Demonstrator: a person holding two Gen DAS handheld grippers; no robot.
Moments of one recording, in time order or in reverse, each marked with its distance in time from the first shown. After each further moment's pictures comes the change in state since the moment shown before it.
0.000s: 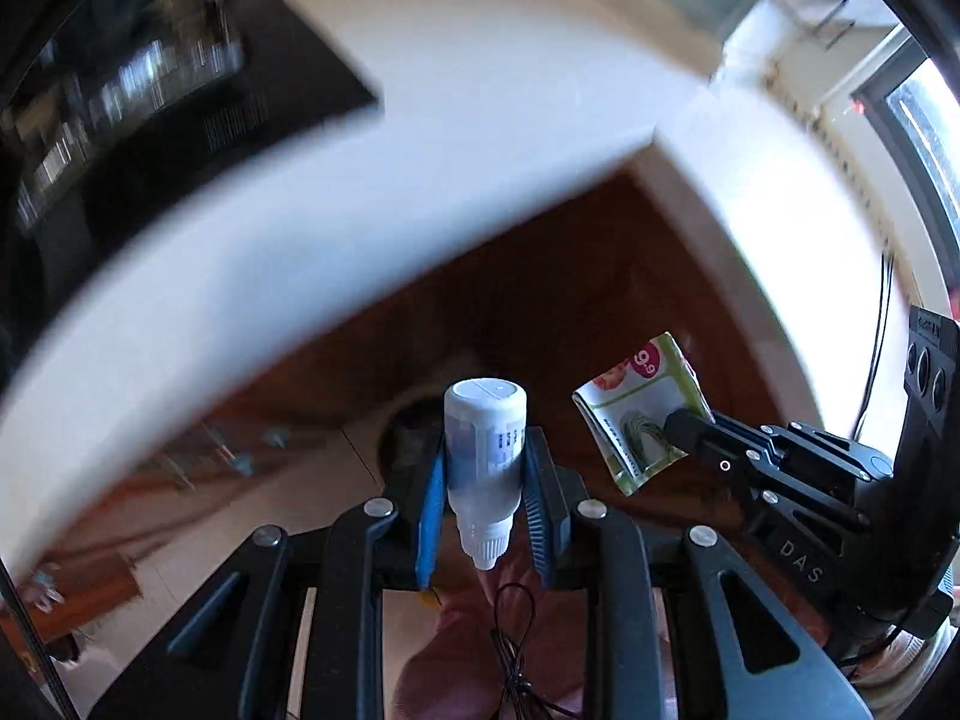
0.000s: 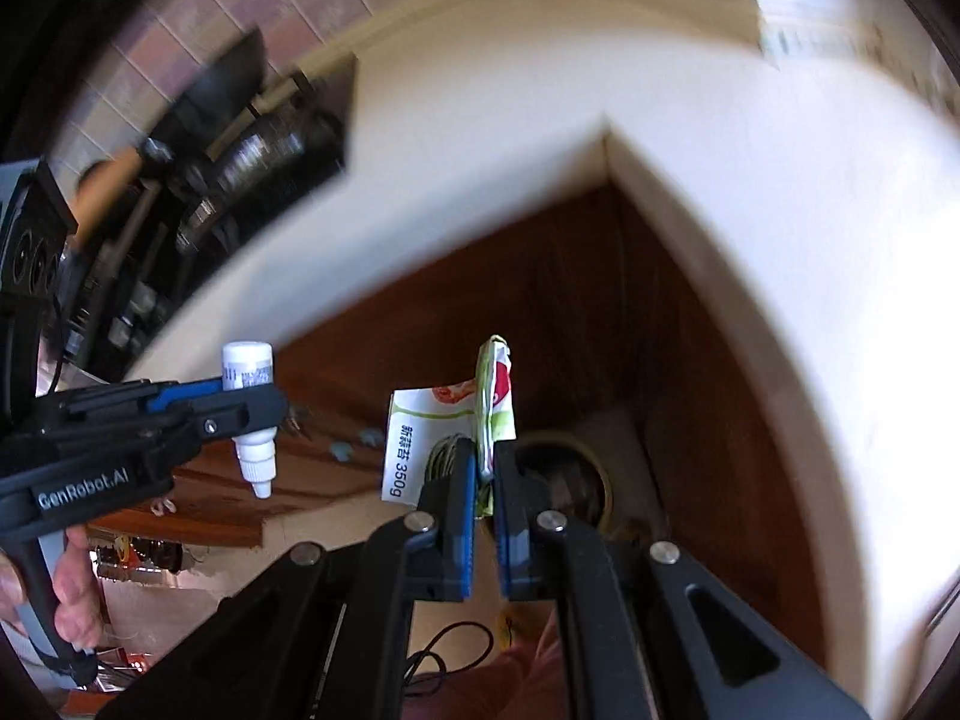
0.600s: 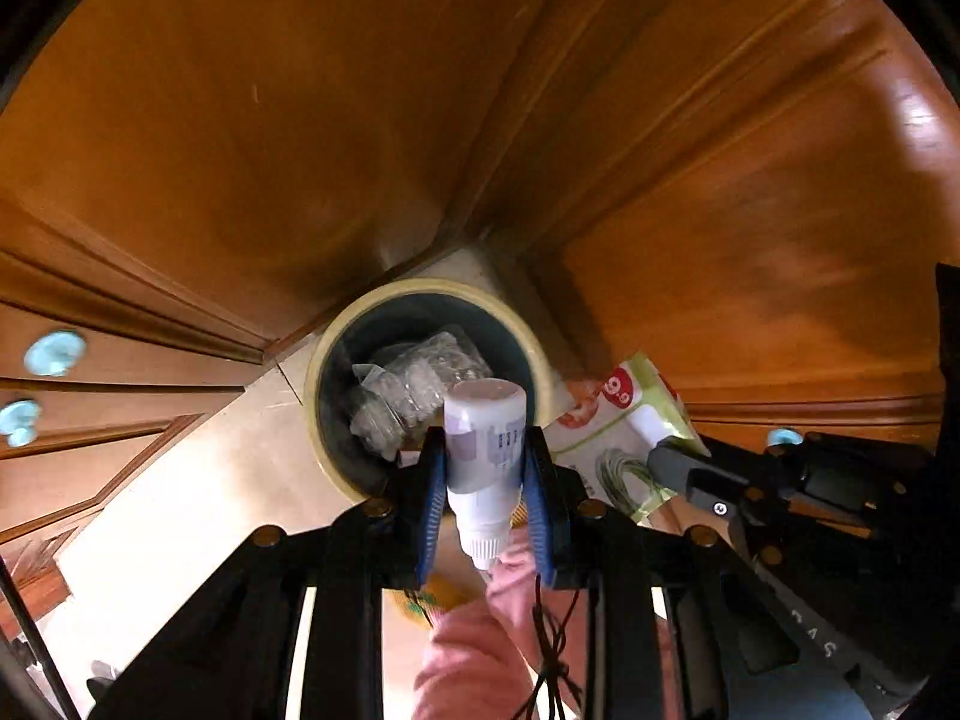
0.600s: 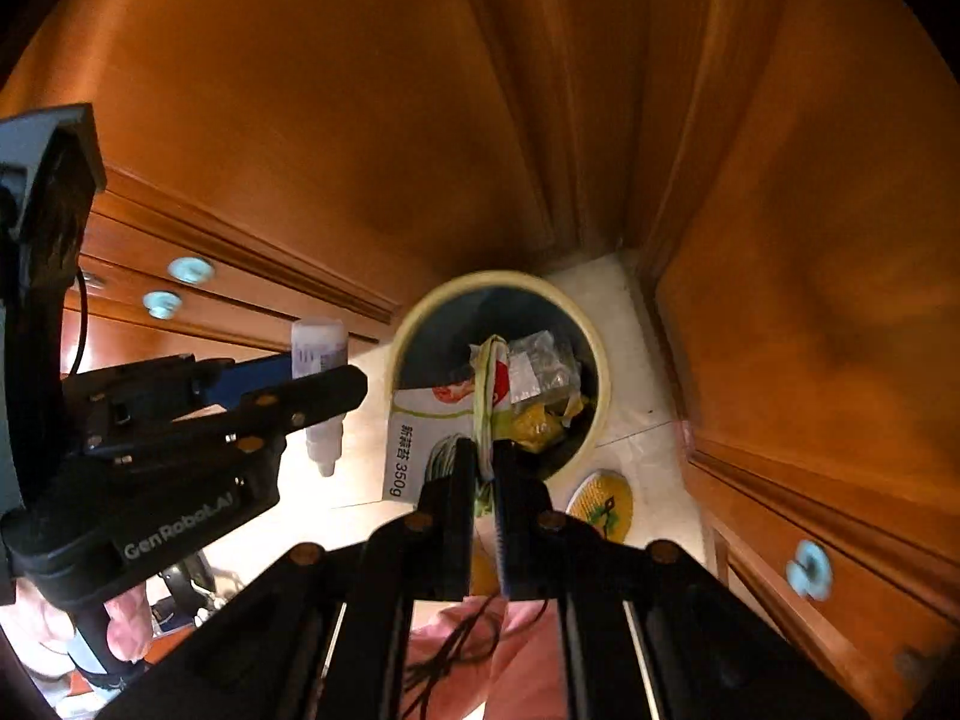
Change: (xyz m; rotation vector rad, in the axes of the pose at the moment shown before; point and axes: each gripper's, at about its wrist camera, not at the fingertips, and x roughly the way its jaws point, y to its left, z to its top) left arm 0.293 0.061 -0.080 -0.015 0.101 -0.044; right arm 0.259 -0.062 -0.100 -0.031 0.263 -0.079
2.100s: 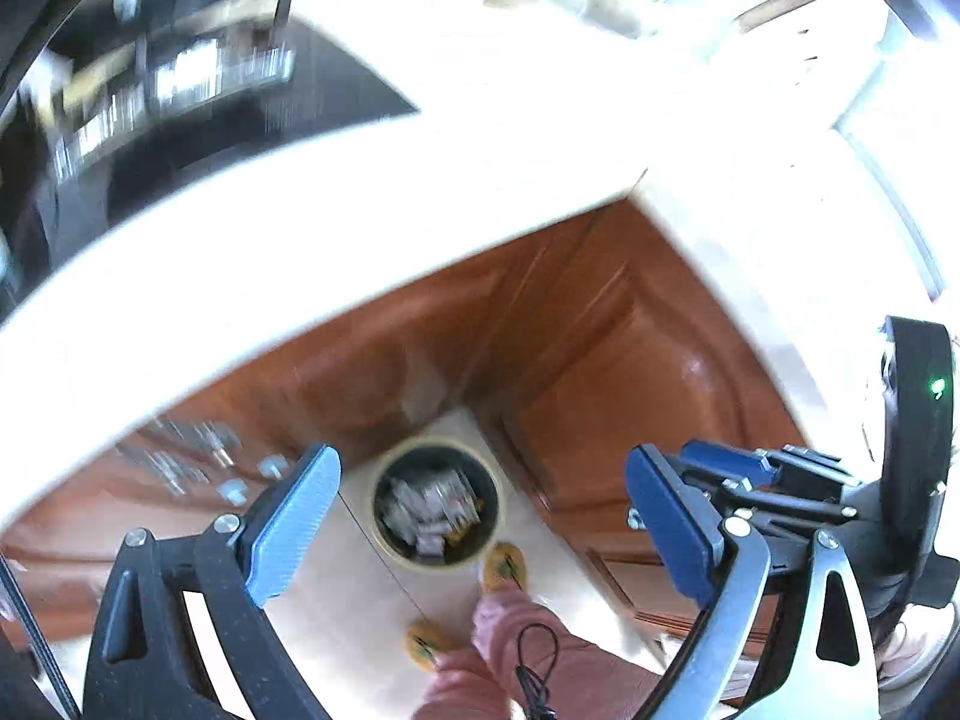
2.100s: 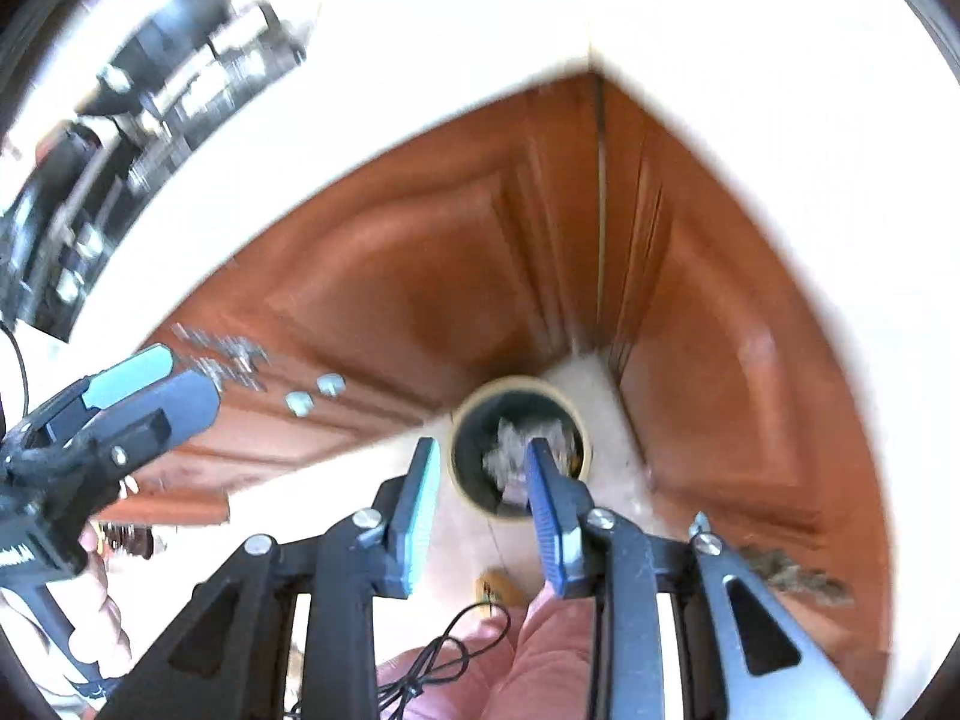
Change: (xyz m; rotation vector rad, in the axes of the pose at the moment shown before) left arm -0.323 -0.065 0.006 0.049 -0.362 0.027; right arm -0.263 0.056 -0.004 0.041 -0.258 -0.032
